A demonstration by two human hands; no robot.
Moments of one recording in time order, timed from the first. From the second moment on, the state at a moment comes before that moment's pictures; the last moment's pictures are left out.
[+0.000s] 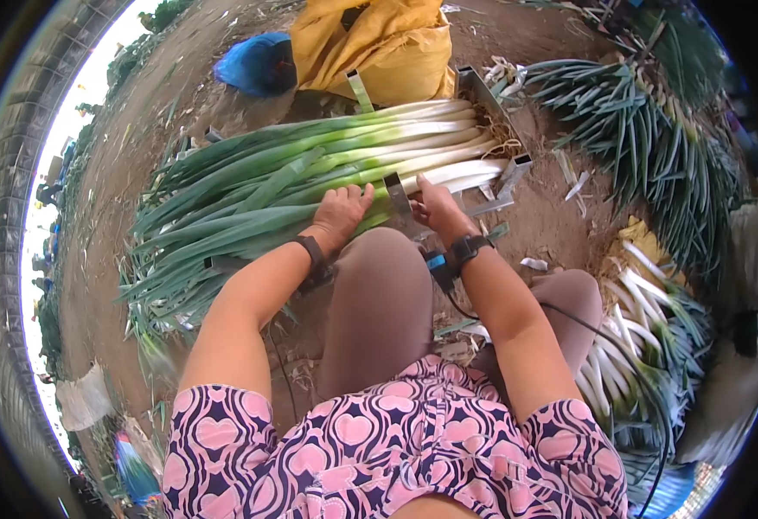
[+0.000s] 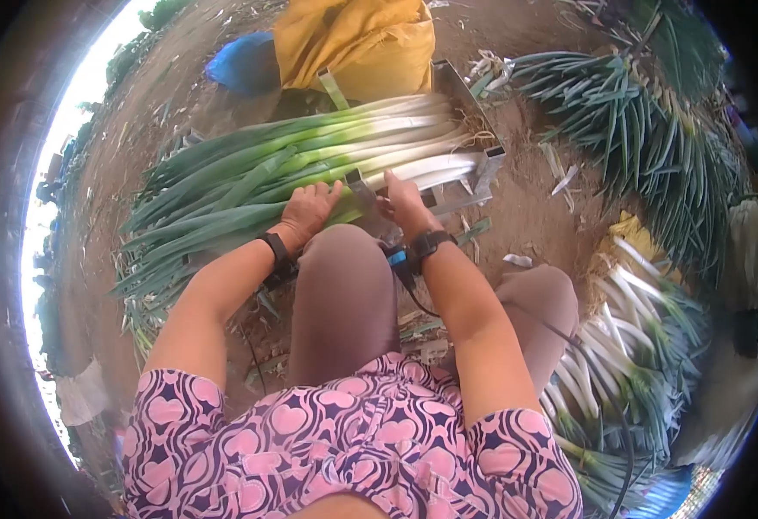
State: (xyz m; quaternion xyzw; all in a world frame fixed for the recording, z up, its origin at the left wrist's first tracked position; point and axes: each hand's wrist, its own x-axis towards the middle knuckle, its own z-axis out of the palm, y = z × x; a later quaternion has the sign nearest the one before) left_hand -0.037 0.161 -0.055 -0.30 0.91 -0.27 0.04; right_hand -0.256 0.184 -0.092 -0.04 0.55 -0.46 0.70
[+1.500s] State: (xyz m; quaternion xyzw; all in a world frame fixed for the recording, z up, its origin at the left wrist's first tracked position) left_hand -0.037 0.157 -0.067 -0.27 0.93 -0.26 0.04; right_hand -0.353 0.174 -0.111 -0.62 0.76 -0.16 0.09
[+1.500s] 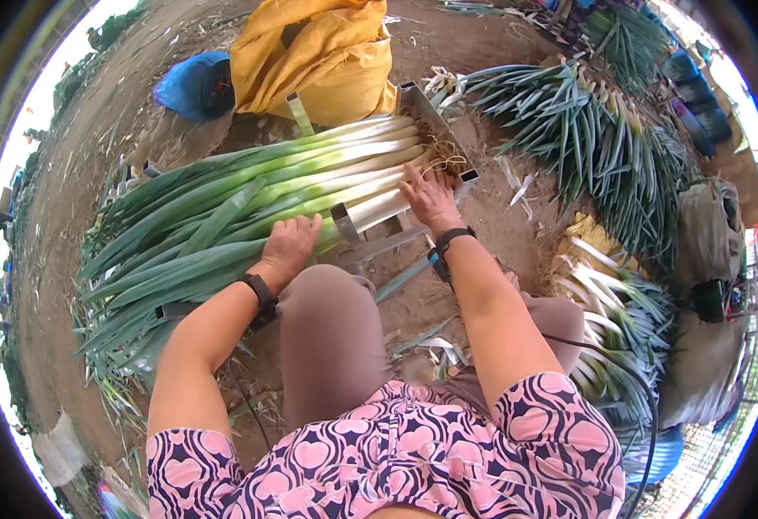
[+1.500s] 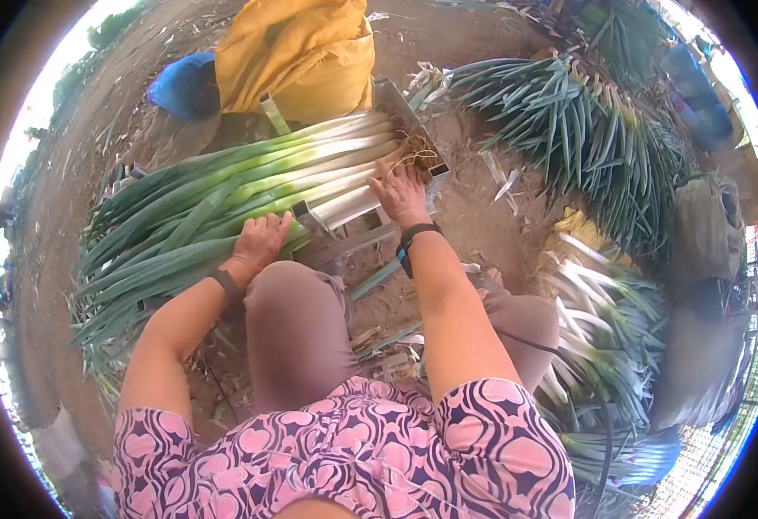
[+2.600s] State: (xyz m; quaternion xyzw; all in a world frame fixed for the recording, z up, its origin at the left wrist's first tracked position) left_hand -0.050 0.149 -0.080 -0.36 0.90 -0.20 0.13; right_hand -0.633 0.677 -0.174 0.08 0.76 -0.53 0.38
